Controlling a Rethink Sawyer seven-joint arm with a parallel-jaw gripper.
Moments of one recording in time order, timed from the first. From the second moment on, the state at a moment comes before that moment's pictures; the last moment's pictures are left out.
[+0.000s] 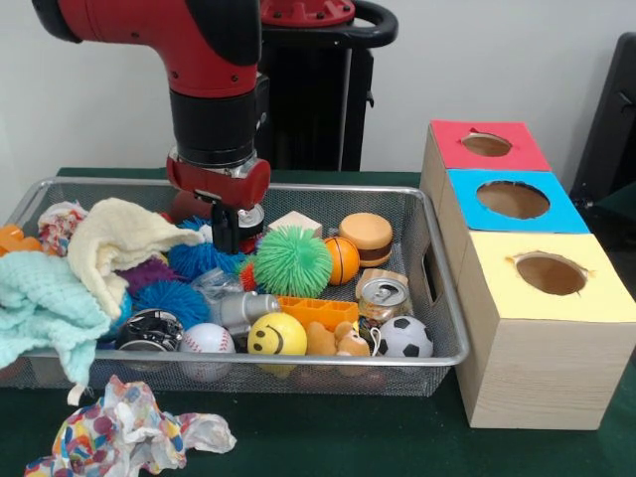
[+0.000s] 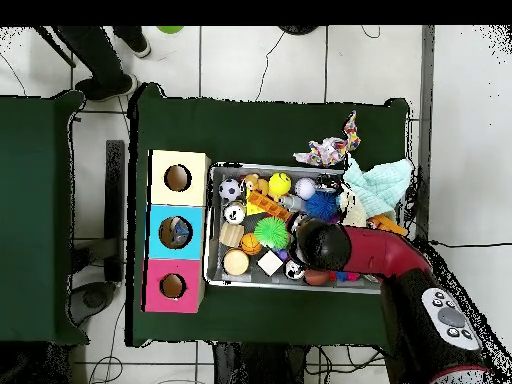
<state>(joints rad) -0.60 -0.60 0.22 1.72 -0.39 0.44 2.13</state>
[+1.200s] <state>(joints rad) -0.59 -0.52 0.22 1.72 -0.48 0.41 2.13</state>
